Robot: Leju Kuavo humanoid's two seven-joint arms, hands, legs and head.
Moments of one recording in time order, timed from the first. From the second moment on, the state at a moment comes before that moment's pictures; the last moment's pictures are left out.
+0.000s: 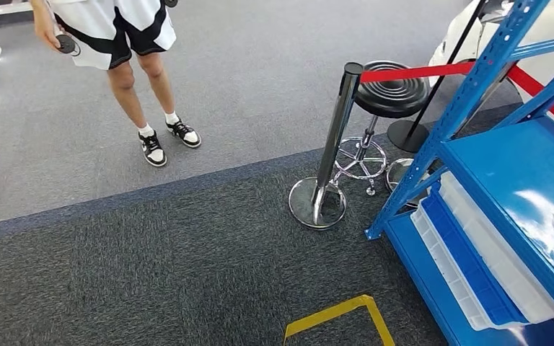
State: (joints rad) left arm 0.04 0.11 -0.78 -0.09 0.68 0.02 -0.13; right arm 0.18 0.35 -1.22 -0.91 0.86 0.59 -0.01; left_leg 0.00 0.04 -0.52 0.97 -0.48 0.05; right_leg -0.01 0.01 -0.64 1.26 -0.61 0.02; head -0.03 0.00
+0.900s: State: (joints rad) left arm 0.01 0.07 -0.80 -0.08 0.78 0.09 -0.12; right arm 0.12 0.36 -1.38 -0.85 1.18 0.68 -0.17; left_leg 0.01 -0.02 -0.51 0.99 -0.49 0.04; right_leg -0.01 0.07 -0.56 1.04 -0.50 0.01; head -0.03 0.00
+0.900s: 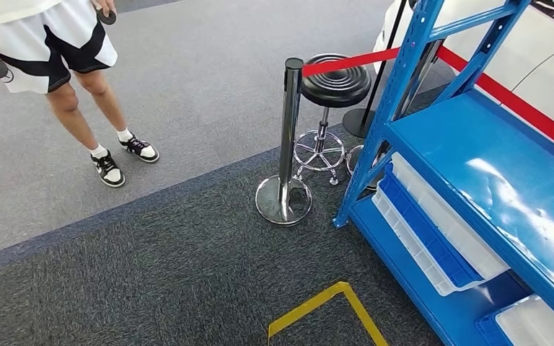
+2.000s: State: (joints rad) left arm 0.02 0.07 -0.87 -0.08 0.75 0.14 -0.11; right arm 0.08 0.36 -1.40 -0.82 1.36 0.69 -0.22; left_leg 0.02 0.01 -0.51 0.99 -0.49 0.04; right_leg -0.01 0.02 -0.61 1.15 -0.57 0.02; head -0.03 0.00
